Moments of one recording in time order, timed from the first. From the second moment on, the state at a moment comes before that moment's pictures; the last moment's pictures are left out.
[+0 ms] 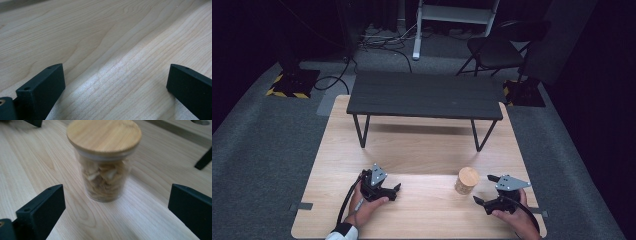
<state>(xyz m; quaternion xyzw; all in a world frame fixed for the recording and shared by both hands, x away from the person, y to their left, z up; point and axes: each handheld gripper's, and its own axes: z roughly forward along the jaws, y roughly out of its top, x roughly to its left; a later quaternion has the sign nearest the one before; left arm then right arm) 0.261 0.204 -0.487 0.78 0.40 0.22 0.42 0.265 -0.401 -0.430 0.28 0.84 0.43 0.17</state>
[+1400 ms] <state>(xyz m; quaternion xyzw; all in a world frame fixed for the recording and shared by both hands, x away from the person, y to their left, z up) 0.263 0.205 -0.487 0.79 0.39 0.22 0.42 0.301 -0.357 -0.421 0.26 0.86 0.41 0.15</state>
